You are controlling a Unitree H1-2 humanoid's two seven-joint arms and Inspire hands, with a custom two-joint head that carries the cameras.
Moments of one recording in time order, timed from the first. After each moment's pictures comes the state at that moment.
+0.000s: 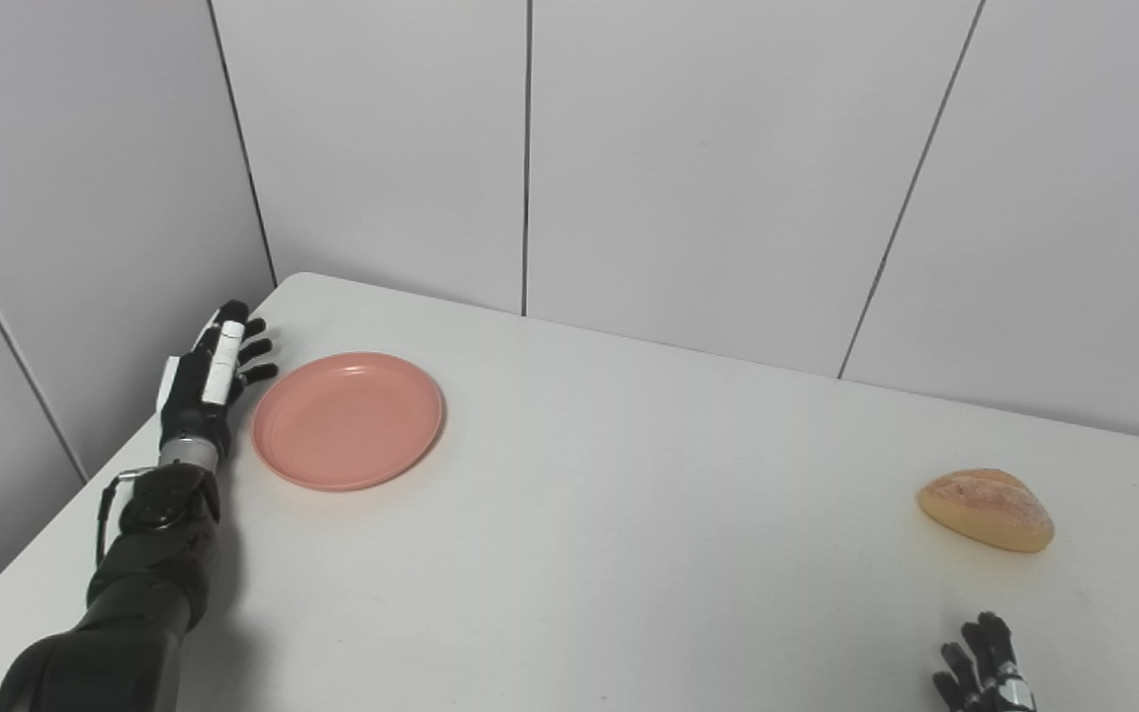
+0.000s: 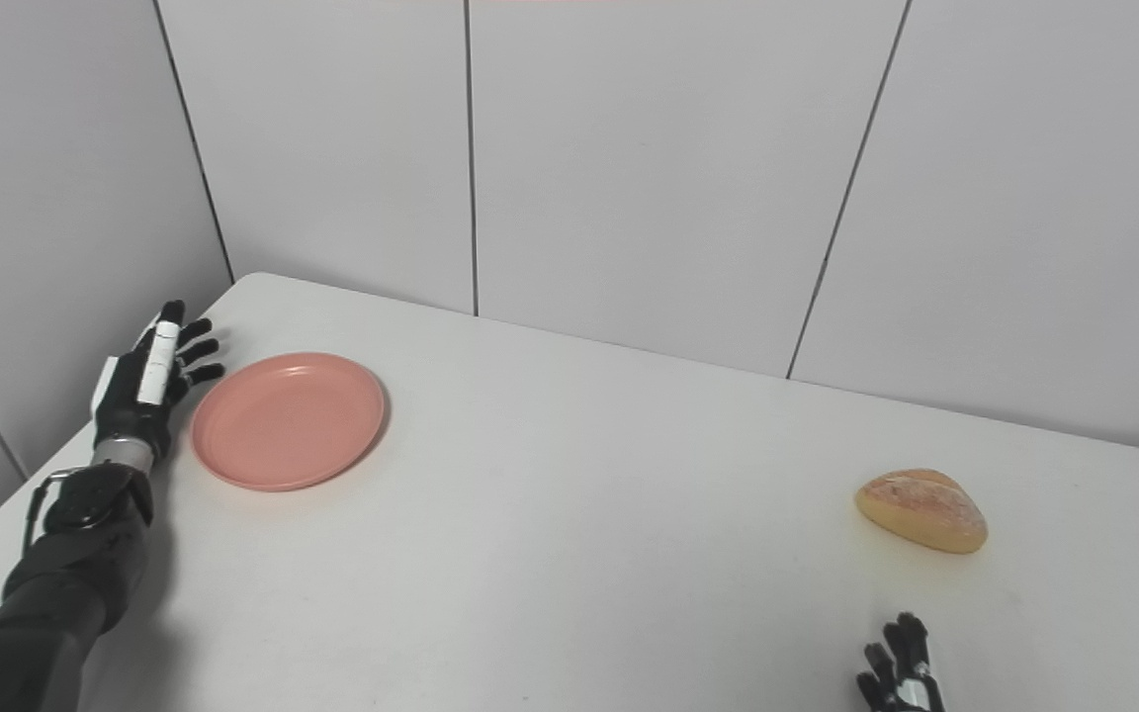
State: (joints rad) left arm -0.75 0.53 0.31 1.23 -0.23 -0.45 -0.08; right arm 0.16 0.00 0.00 -0.27 0.18 0.07 0.04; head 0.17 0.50
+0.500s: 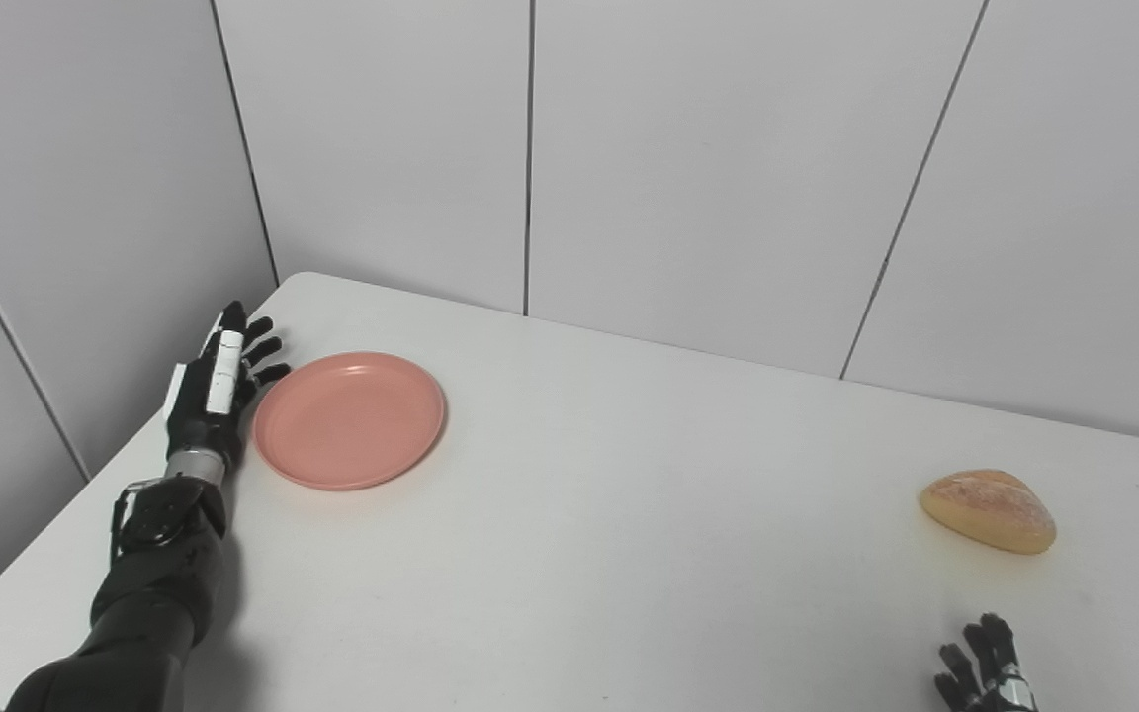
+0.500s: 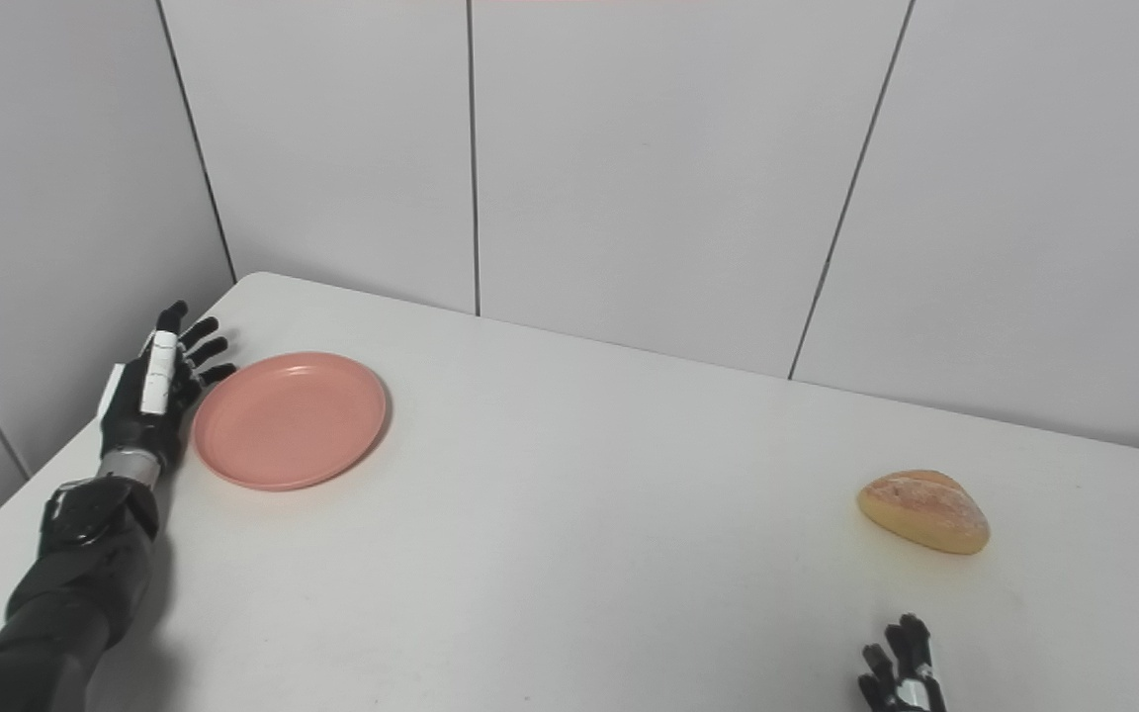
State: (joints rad) left arm -0.70 0.50 0.33 1.16 -0.28 -0.45 -0.18; right arm 0.16 0.00 0.00 -0.28 0.18 0.08 0.04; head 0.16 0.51
